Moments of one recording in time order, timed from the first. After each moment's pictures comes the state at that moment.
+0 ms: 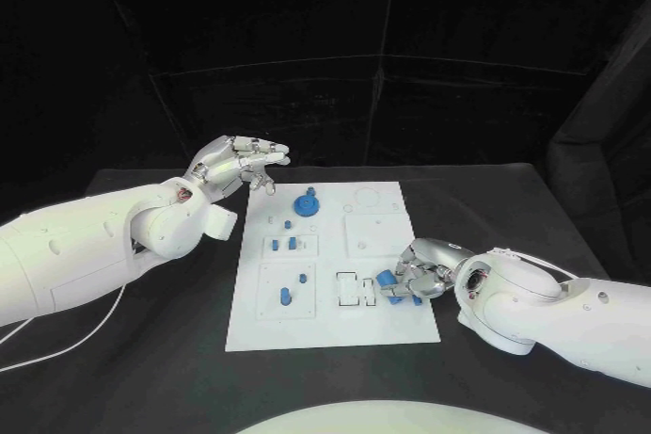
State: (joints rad) left arm 1.25 -0.80 -0.12 1.34 -0.07 0.00 0.48; left_hand 1.25 -0.01 0.32 -0.15 0.05 1.02 0.17 0.18 0.07 1.06 0.10 0.30 0.07 1.26 0.01 1.08 0.53 0.17 1.31 0.10 0.57 0.47; right arm 1.06 -0.97 -0.13 1.81 -1.40 -0.32 -0.49; right_hand 1.20 -0.05 -0.10 0.24 0.34 0.92 0.11 0.36 0.21 1.42 0.02 1.36 1.31 1.46 -0.05 1.50 1.31 0.09 1.44 0.05 1.40 1.23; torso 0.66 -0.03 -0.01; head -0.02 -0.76
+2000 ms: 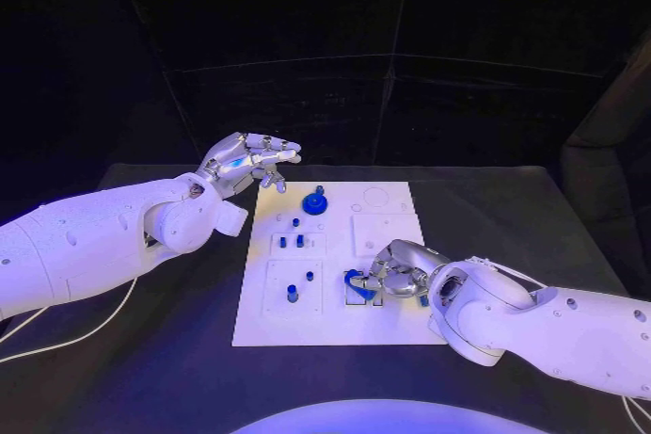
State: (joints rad) left arm 1.25 -0.80 -0.12 1.34 -0.07 0.00 0.48; left_hand 1.25 -0.01 0.31 -0.14 0.05 1.02 0.17 0.18 0.07 1.06 0.10 0.30 0.07 1.26 0.01 1.08 0.53 0.17 1.31 0.10 0.56 0.47; right arm 1.05 -0.85 -0.14 1.81 -1.32 -0.45 -0.50; right_hand 1.12 0.04 -0.22 0.28 0.38 0.97 0.07 0.46 0.29 1.42 0.00 1.33 1.31 1.47 -0.06 1.50 1.31 0.08 1.45 0.04 1.41 1.24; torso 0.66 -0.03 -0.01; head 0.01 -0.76
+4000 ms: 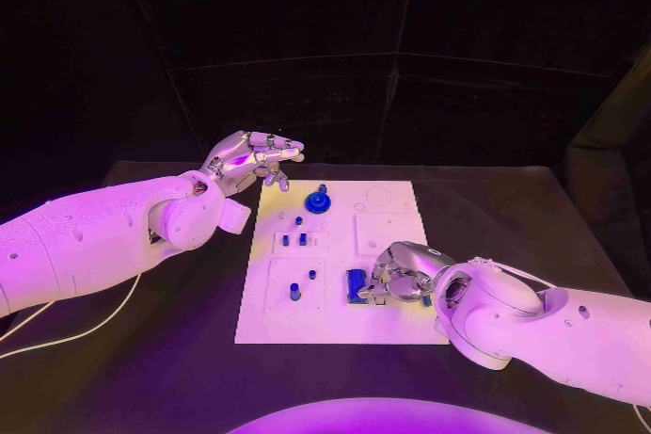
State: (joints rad) left arm 1.25 -0.80 -0.12 1.34 -0.07 0.00 0.48; left_hand 1.25 -0.01 0.31 -0.14 0.05 1.02 0.17 0.18 0.07 1.06 0.10 0.30 0.07 1.26 0.01 1.08 0.52 0.17 1.31 0.10 0.56 0.47; right arm 1.05 -0.87 -0.14 1.83 -1.42 -0.39 -0.49; right_hand 1.31 0.10 -0.21 0.12 0.16 0.97 0.06 0.50 0.33 1.42 -0.01 1.29 1.33 1.47 -0.08 1.49 1.31 0.08 1.45 0.03 1.40 1.24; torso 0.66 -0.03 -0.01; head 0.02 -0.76
